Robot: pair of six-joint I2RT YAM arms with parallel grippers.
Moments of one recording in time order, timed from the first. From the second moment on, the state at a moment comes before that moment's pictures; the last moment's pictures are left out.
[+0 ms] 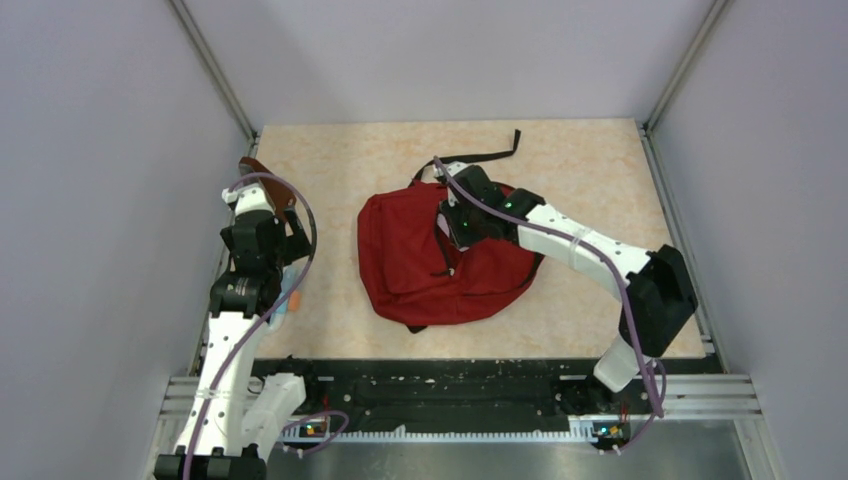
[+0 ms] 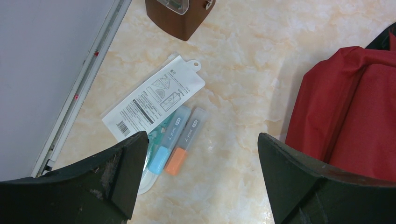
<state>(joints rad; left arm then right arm) -0.03 0.79 0.86 -0.62 -0.31 -0.26 0.79 1.63 1.38 -0.62 0.11 0.22</state>
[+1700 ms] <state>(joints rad) -0.02 0.91 0.67 -0.47 -0.22 -0.52 0.79 1.46 1.13 -0.30 0.18 0.24</state>
